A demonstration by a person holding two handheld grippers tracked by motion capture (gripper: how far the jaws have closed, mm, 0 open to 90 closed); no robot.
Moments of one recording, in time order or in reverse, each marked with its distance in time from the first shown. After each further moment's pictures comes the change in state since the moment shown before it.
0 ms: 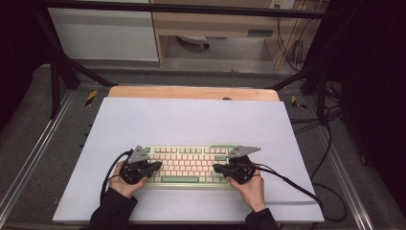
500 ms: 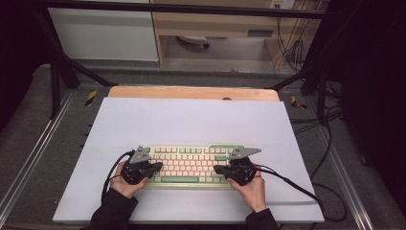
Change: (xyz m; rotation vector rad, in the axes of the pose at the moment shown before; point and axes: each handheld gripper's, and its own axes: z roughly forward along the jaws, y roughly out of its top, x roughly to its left) left arm -0.001 -0.002 0.003 0.007 -0.002 0.009; right arm 0.000 -0.003 -0.001 0.001 0.004 -0.009
